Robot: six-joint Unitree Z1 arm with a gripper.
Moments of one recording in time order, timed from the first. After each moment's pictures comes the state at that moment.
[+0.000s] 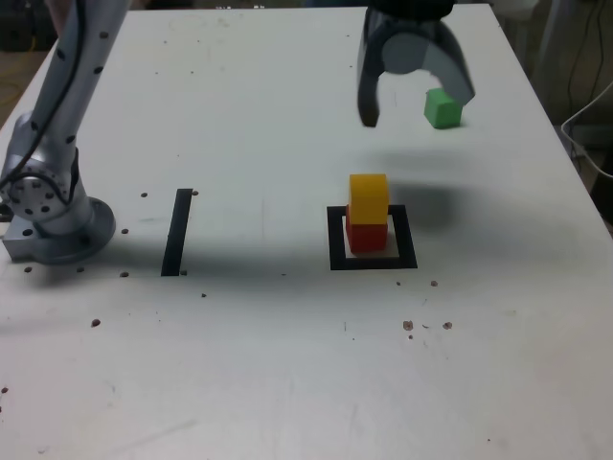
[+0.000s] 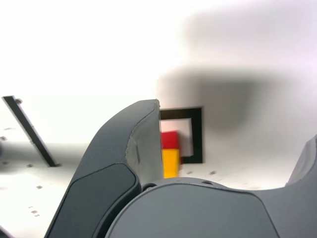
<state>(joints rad) 0.20 2.16 -2.04 1.54 0.04 0.24</state>
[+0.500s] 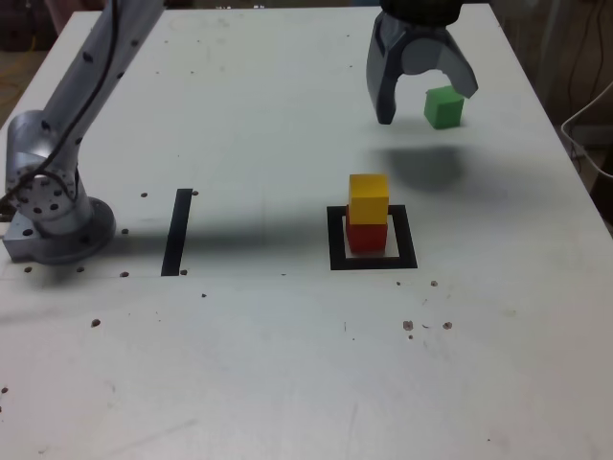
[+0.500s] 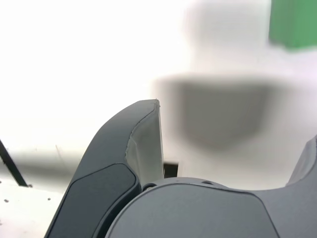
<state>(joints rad) 0.33 2.32 -2.17 1.55 0.06 0.21</state>
